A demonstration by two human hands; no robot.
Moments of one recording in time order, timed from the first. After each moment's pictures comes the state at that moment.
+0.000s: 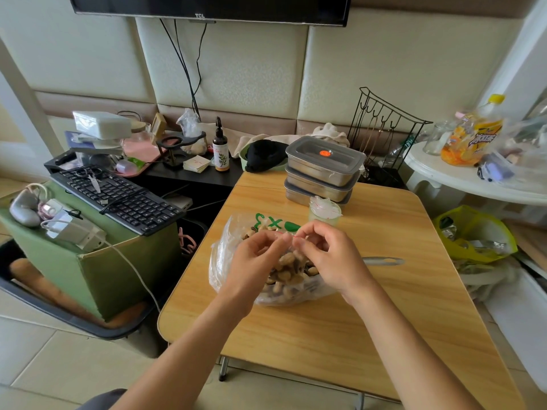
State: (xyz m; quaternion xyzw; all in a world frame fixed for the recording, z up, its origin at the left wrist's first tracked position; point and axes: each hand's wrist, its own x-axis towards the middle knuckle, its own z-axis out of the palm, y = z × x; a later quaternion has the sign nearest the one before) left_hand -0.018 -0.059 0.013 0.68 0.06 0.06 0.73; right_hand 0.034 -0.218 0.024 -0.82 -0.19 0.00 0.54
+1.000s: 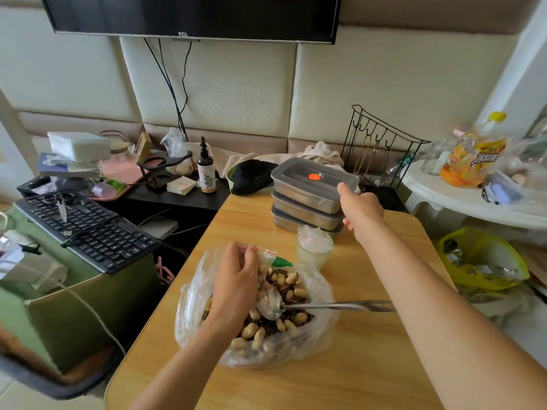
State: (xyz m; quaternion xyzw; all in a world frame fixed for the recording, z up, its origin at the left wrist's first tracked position) left_hand 0.052 -0.068 0.007 0.72 0.16 0.16 0.65; right_hand 0.223 -0.247 0.064 -0.83 0.20 -0.04 0.52
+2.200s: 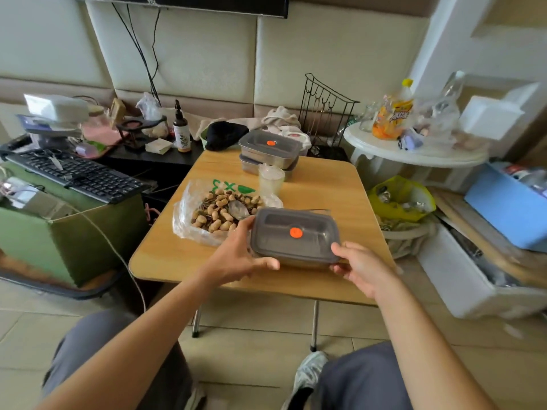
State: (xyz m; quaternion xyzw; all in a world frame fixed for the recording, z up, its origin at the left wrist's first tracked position) left_hand -0.079 -0.103 -0.017 0.86 -0.10 -0.03 0.50; right_hand -0.059 -0.377 -0.006 -0.70 0.17 0.16 0.67
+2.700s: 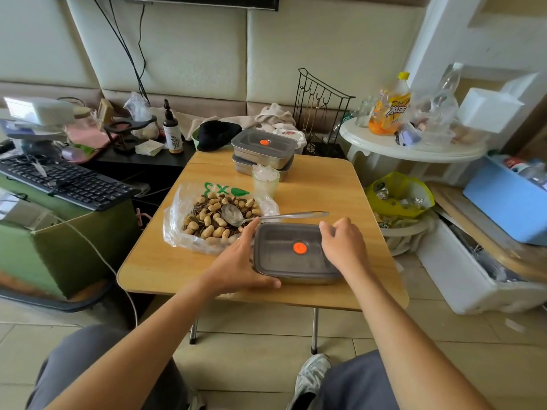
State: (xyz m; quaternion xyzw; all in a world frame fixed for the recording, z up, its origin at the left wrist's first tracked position) left_hand -0.058 -0.109 -0.037 0.90 -0.15 -0.05 0.40; right_hand -0.014 -0.351 -0.019 -0.94 0.11 -0.07 0.31
